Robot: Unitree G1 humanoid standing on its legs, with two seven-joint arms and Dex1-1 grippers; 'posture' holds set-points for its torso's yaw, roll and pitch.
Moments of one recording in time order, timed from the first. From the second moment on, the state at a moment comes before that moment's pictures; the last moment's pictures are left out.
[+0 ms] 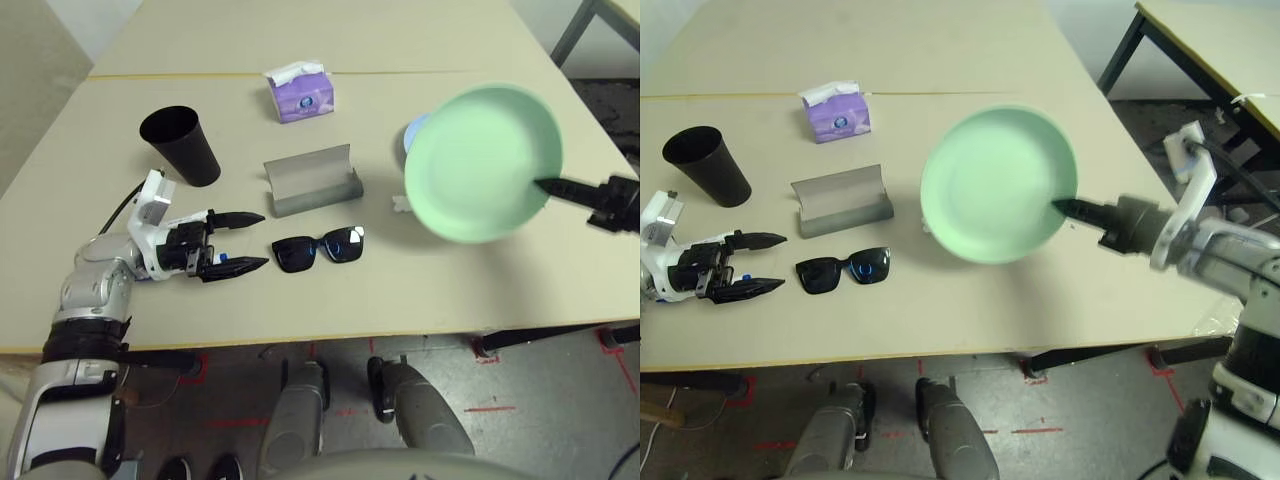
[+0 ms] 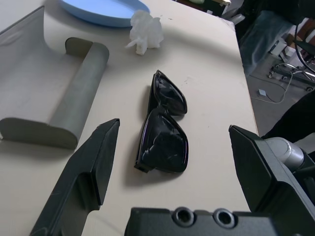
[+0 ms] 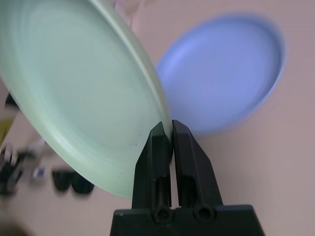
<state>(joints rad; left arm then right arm) -0.38 0.75 0.14 0.40 -0.54 0.11 -1.56 -0.69 -0.83 -0.50 0.17 0.85 1.21 0.53</state>
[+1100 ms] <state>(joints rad) -0.25 0.75 0.18 0.25 -0.56 0.15 -1.49 -0.89 -0.73 -0.29 0.64 0.47 0.83 0.60</state>
